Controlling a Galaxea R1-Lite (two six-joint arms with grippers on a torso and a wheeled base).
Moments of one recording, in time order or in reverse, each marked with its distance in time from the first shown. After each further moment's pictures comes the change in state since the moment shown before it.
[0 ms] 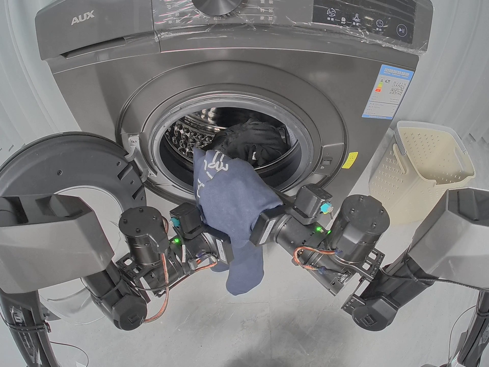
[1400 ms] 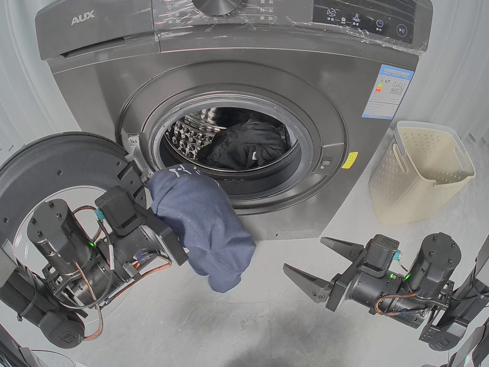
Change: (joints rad) left arm -0.015 -0.417 0.256 0.000 0.015 -0.038; right arm -0.048 -0.281 0.569 -0.047 0.153 -0.046
